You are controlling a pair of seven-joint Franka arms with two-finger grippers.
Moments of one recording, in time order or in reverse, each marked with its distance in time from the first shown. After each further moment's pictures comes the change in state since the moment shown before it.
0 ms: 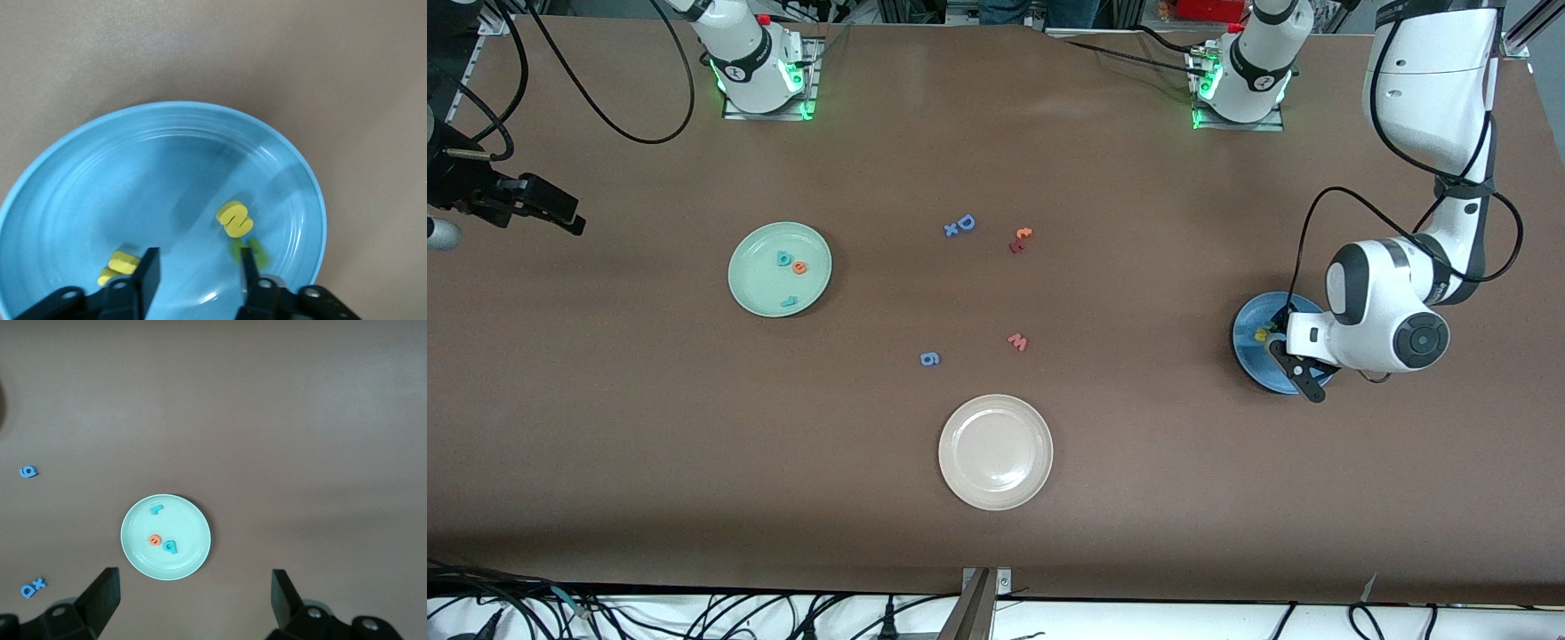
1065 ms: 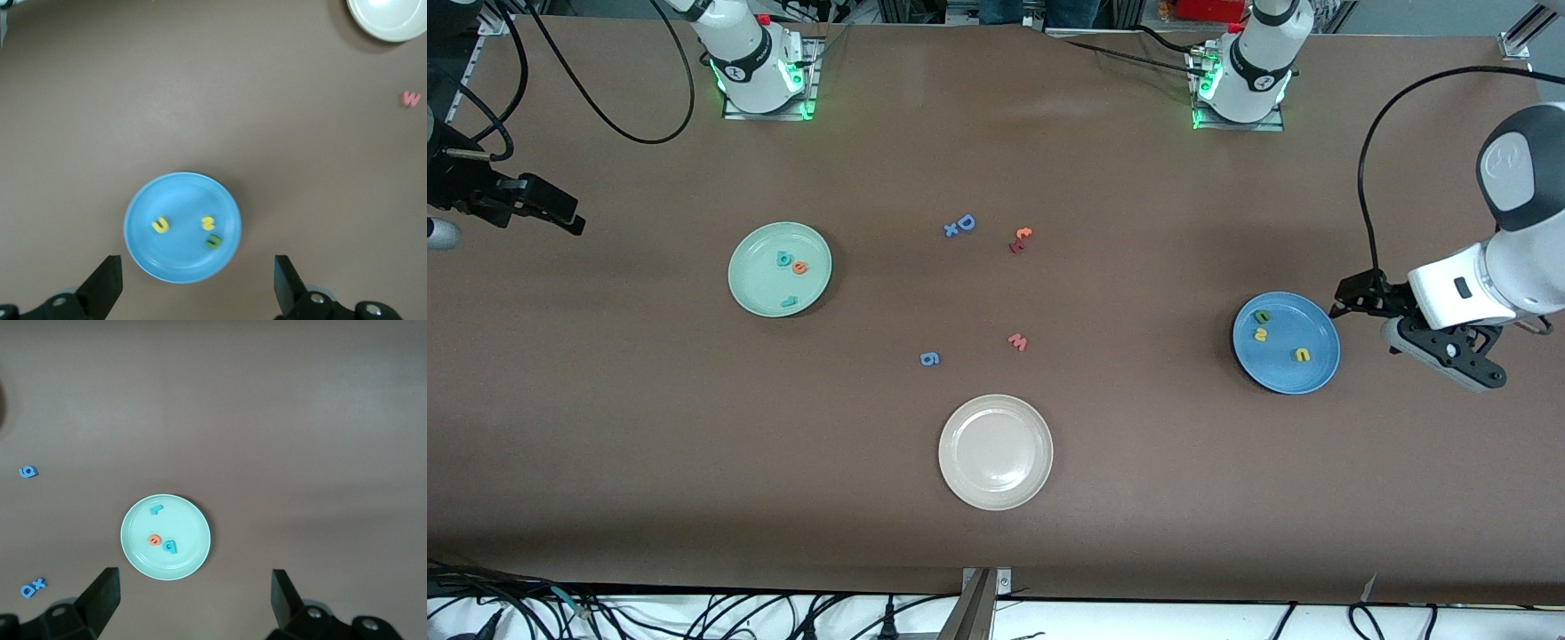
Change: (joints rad) left arm 0.060 -0.336 -0.083 0.259 0.027 -0.335 -0.511; right arm 0.000 0.000 0.000 0.000 0.000 0.000 0.000
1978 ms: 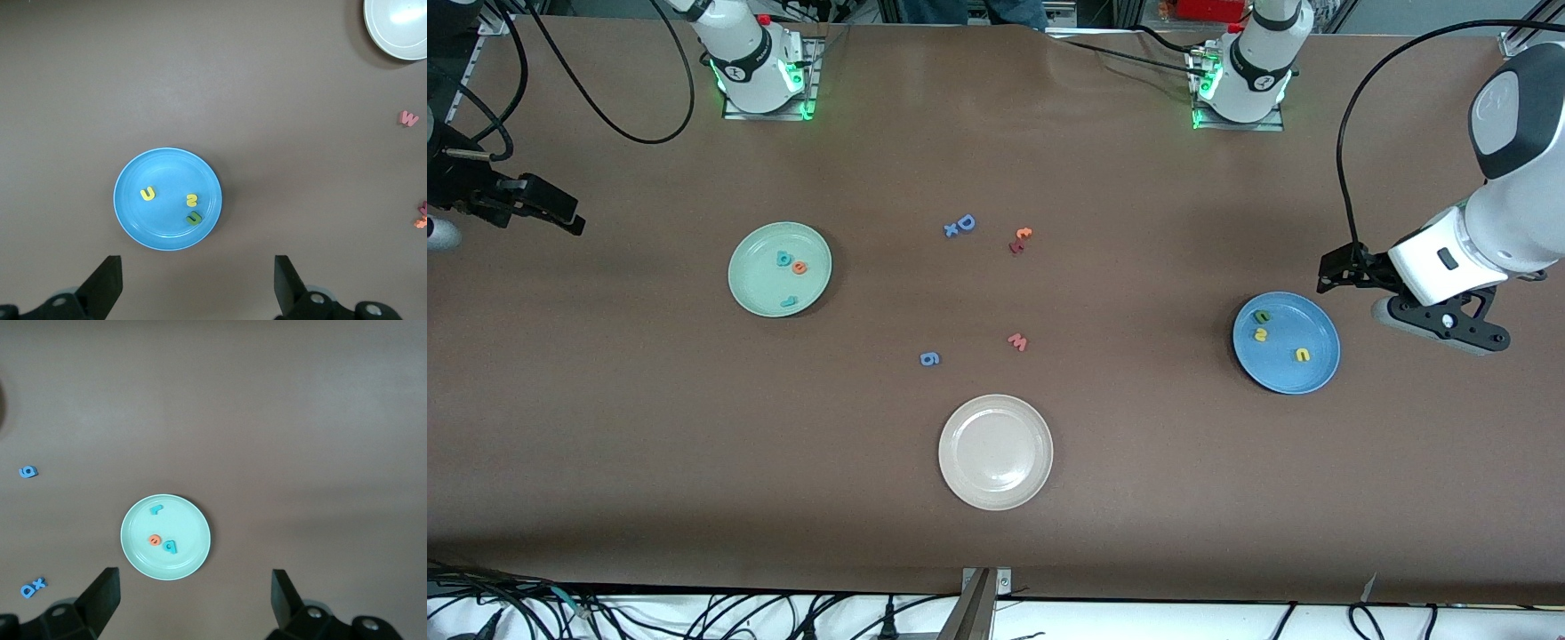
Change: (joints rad) left arm 0.249 -0.061 -0.344 -0.006 0.127 -0.063 -0.258; right arm 0.000 0.000 0.000 0.000 0.000 0.000 0.000
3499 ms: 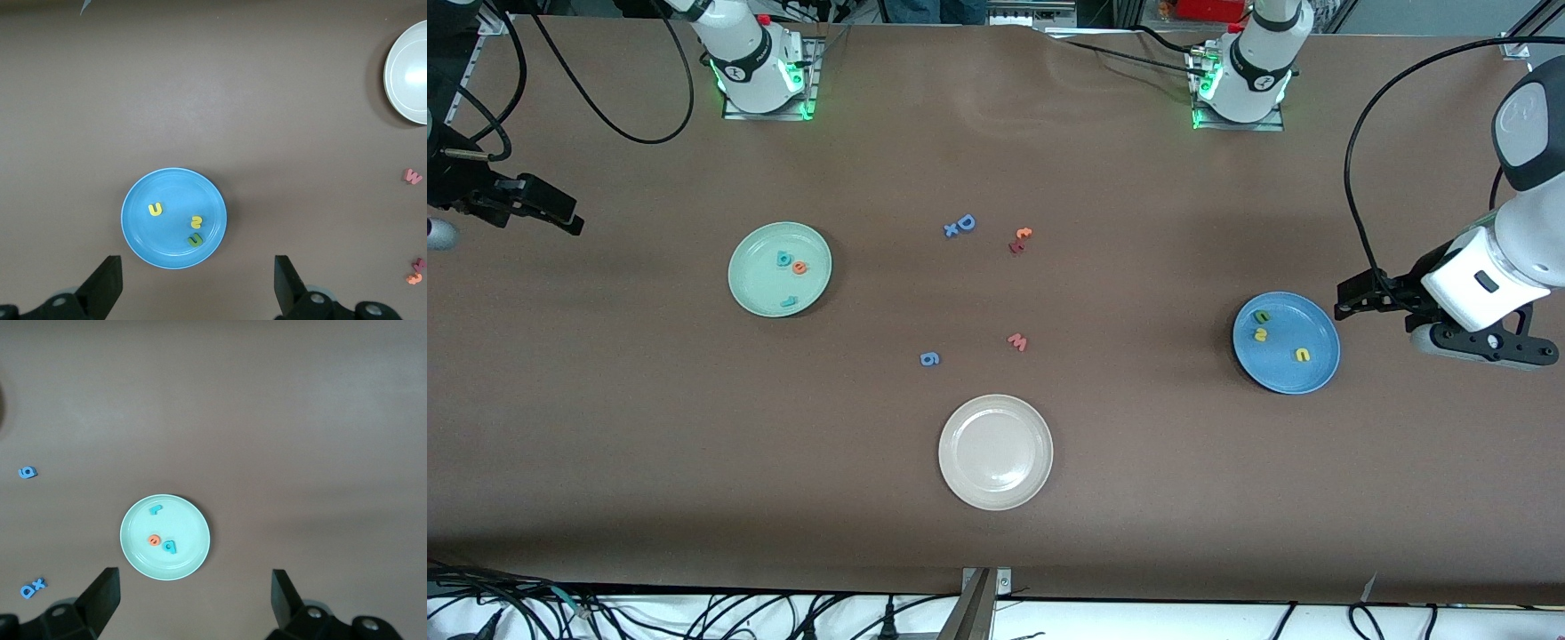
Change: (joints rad) left arm 0.025 0.045 -0.007 0.073 0.000 0.036 -0.142; right arm 0.000 0.000 -0.003 0.000 0.000 0.000 0.000
